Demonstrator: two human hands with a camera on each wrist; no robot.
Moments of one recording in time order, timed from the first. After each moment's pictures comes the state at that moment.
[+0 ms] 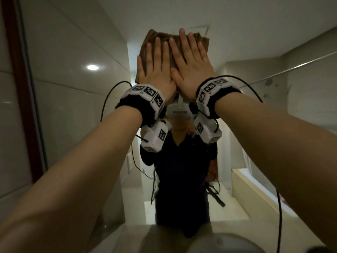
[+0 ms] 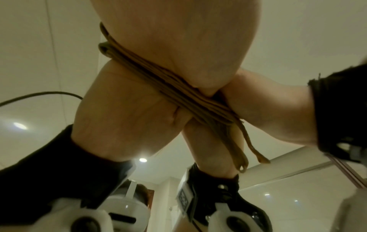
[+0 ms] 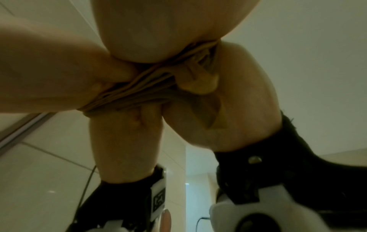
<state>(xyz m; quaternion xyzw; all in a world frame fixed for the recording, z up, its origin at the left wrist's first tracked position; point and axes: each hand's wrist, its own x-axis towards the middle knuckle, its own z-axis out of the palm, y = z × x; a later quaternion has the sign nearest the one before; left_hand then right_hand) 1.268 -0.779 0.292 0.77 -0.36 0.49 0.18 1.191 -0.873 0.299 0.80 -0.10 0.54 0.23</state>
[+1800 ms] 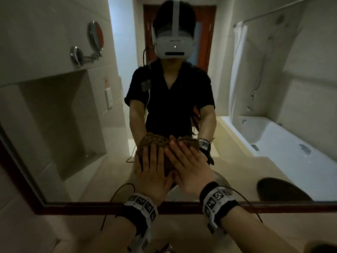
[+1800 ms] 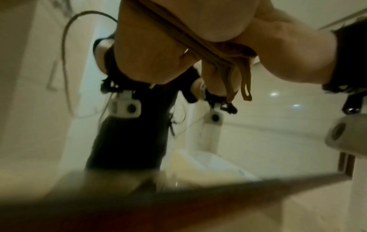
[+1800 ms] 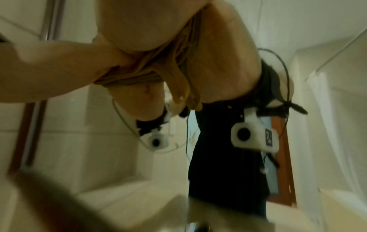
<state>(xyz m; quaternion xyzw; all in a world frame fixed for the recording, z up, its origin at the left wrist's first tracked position) 1.227 -0.787 -0.172 0.83 -0.39 0.36 0.18 1.126 -0.908 -0.127 0.93 -0.03 0.31 0.19</state>
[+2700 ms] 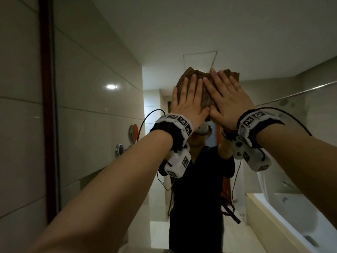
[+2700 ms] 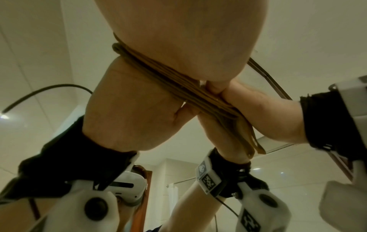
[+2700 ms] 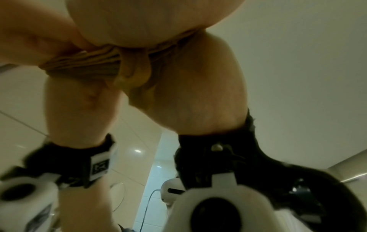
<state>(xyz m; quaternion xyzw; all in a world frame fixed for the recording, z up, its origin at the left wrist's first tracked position) 1.209 -0.835 0.292 0.76 -0.41 0.49 0.12 1.115 -0.971 0.300 0.80 -0.07 0.52 0.31</state>
